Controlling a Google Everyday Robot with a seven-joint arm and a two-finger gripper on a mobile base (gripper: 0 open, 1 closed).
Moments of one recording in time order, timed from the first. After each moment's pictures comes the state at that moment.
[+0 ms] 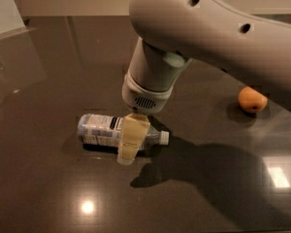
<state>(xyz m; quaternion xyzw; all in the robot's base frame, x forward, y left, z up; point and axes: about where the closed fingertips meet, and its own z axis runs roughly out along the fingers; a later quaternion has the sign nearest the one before) 0.435 0.030 0.867 -0.66 0.73 0.09 0.14</state>
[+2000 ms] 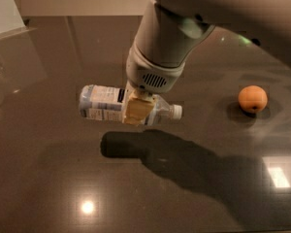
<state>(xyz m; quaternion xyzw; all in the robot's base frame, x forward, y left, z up) 0.437 0.022 0.921 -0.68 0.71 0.07 0.18</state>
